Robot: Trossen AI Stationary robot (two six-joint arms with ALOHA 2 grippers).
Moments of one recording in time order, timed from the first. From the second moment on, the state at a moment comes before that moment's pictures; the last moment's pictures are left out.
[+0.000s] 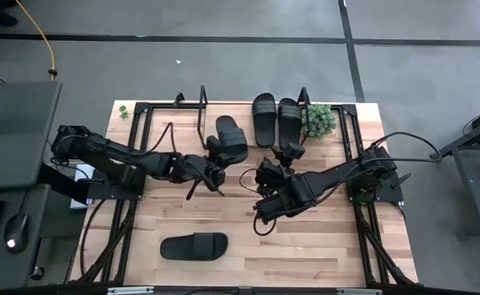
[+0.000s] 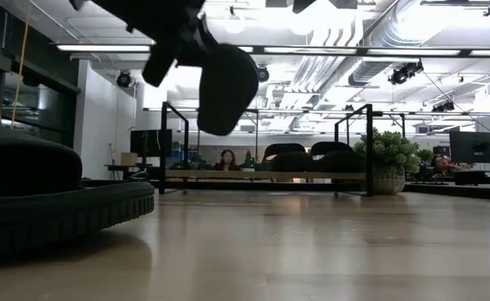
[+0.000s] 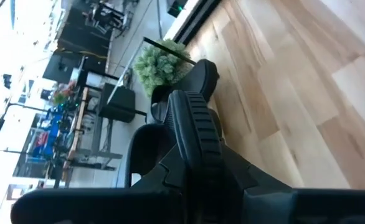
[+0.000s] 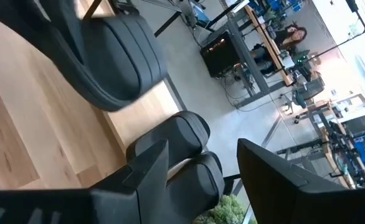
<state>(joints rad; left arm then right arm) -0.01 1.38 0.82 0.12 -0.56 0.89 0.39 1.89 1.90 -1.57 1.16 0.70</state>
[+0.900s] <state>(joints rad) 0.24 1.60 0.82 0.36 -0.37 1.08 0.39 1.70 1.90 -1.57 1.04 0.55</state>
